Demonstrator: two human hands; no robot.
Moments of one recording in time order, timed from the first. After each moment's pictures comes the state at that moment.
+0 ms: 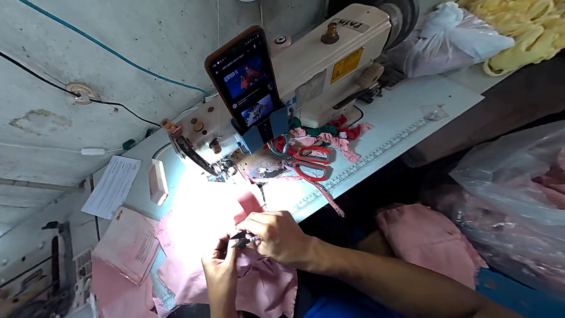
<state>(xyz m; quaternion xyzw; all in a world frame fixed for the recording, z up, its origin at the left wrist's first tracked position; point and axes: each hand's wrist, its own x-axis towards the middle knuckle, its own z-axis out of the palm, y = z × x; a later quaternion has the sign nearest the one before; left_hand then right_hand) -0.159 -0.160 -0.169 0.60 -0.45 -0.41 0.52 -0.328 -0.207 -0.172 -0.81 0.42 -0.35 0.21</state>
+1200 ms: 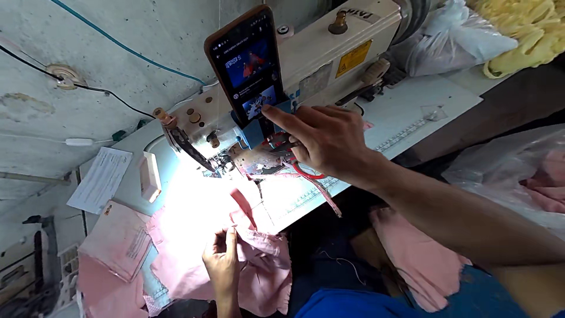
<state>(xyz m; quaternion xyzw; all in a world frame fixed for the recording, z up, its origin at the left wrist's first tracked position) -0.169 -0.167 -0.198 0.60 -0.49 -0.31 0.55 -0.442 -0.313 -0.080 -0.83 0.43 -0.33 -0.14</state>
